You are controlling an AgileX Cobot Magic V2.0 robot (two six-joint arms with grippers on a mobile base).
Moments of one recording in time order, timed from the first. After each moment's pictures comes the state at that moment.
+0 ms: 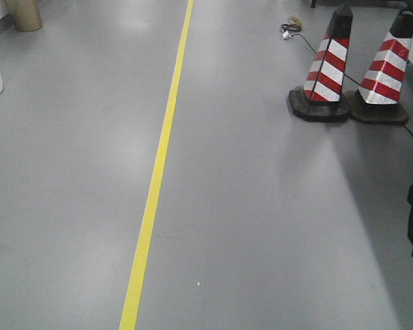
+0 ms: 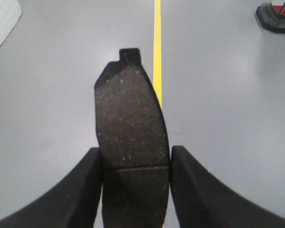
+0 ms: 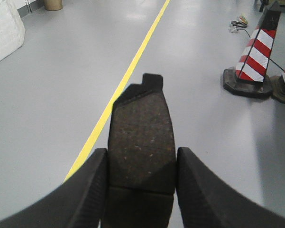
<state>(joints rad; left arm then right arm) 0.08 0.86 -0.70 -0.04 0.49 0.04 0.12 0.60 -0.56 0.11 0.39 -0.15</state>
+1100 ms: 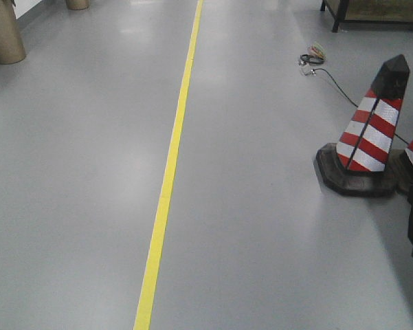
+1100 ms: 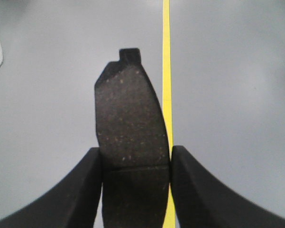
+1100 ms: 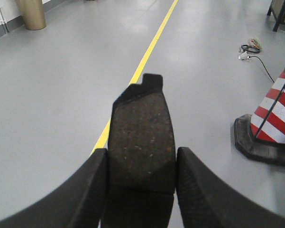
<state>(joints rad) 0.08 0.86 -0.70 -0.04 0.49 0.04 0.12 0.60 -0.56 0.11 0.39 -0.15</state>
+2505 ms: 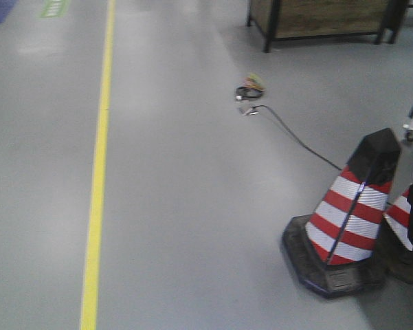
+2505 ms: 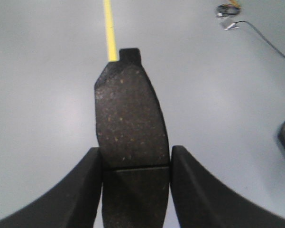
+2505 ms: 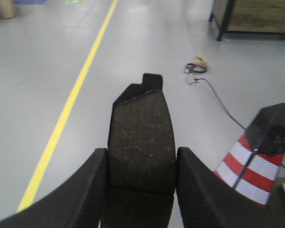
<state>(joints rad) 0.08 0.86 -0.70 -0.04 0.49 0.04 0.12 0.60 -0.56 0.11 0.39 -0.15</state>
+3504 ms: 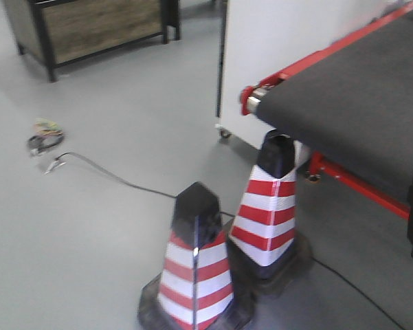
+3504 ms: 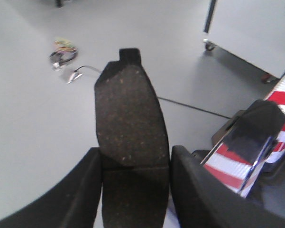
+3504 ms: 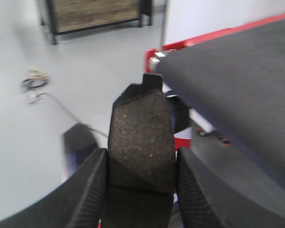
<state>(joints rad) 0.08 0.86 -0.70 -0.04 0.49 0.04 0.12 0.60 -0.56 0.11 0.39 -0.15</state>
